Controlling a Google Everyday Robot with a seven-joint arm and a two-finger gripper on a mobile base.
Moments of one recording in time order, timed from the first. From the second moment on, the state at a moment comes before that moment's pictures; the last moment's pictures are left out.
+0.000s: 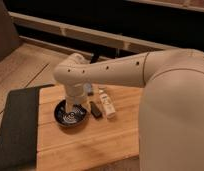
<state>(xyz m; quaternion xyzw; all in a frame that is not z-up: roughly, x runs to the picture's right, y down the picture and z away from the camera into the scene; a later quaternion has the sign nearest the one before) -0.108 0.103 0.703 -0.26 0.23 0.64 0.68</state>
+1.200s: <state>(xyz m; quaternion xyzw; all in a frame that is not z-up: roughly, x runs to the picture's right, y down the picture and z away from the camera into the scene) -0.112 0.076 0.710 -0.24 0.20 0.65 0.70</state>
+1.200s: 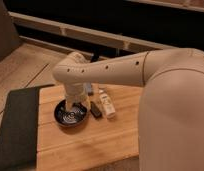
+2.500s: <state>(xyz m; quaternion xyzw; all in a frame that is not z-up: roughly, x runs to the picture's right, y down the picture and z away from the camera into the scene) -0.083 0.053 0.780 -0.24 0.14 0.69 0.67</state>
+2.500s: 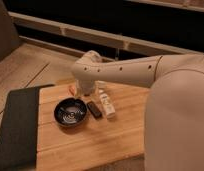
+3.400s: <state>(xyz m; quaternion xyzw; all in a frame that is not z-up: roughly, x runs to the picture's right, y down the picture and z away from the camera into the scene) -0.093 0.116 0.841 -0.31 0.24 0.63 0.67</state>
